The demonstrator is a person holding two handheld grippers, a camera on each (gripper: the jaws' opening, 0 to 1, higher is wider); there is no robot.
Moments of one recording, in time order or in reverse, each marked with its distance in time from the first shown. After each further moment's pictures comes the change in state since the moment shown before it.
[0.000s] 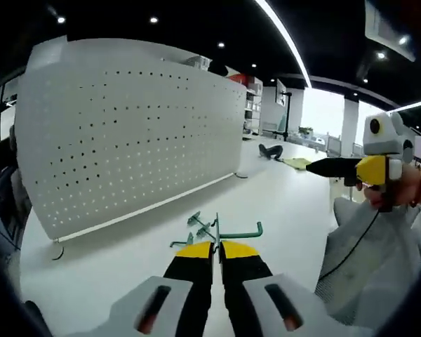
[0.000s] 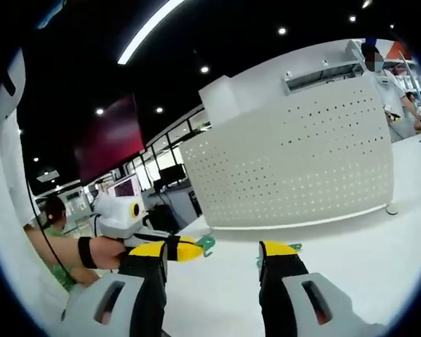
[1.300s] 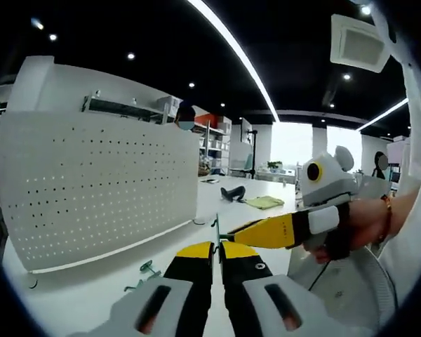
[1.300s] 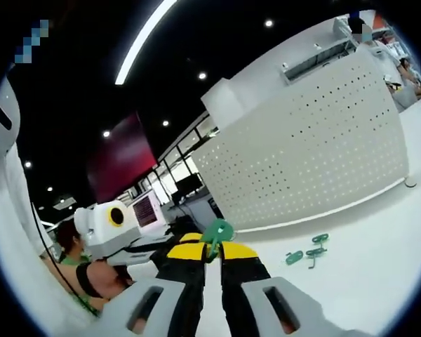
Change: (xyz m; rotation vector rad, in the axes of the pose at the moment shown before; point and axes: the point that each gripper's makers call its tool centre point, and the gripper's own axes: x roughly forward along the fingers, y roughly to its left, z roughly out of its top) left arm -0.008 -0.084 0.052 0.088 -0.225 -0.169; right arm 0.007 0.019 0.005 0.197 -0.048 0.094
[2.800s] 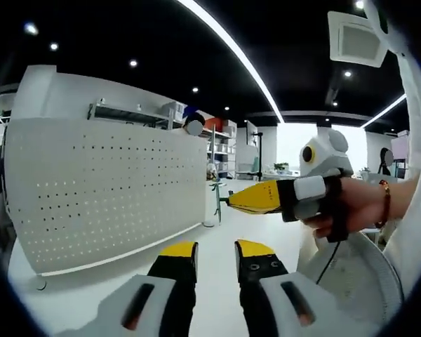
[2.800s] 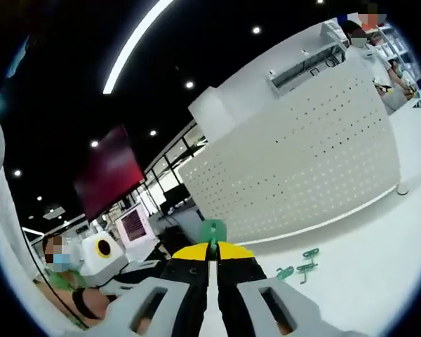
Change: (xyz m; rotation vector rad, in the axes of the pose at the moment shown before) left arm -0.013 0.016 0.000 -0.005 -0.020 0.034; right arm 0.011 -0.012 0.037 -0.030 -0.052 -0.087
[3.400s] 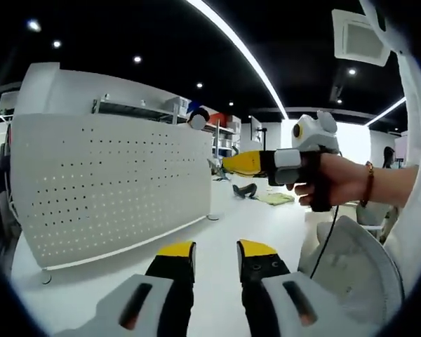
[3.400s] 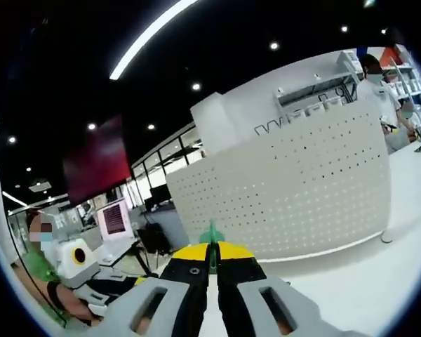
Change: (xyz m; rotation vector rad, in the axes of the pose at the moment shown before) left arm -0.011 0.007 -0.009 0.005 0.033 0.023; right arm 0.012 -0.022 0.043 -0.175 -0.022 -0.053
